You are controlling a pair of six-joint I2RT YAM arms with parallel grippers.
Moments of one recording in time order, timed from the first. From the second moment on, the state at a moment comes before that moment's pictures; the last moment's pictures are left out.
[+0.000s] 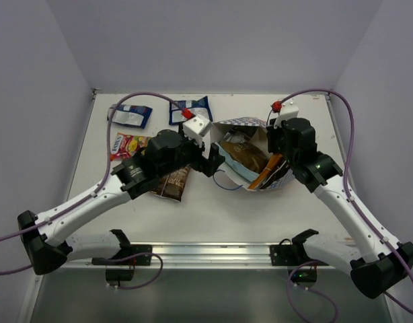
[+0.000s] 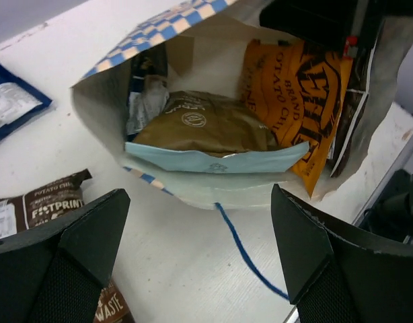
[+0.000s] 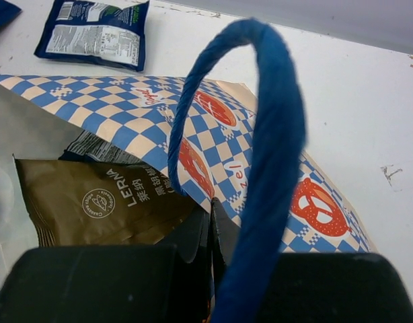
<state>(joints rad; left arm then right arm) -0.87 1.12 1.14 -0.30 -0.06 -0.23 0.47 1.04 1.06 -0.42 0.23 0.07</state>
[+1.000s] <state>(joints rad) -0.90 1.56 1.16 0.08 -0.14 0.24 0.48 1.06 1.17 -0.53 0.12 -0.01</state>
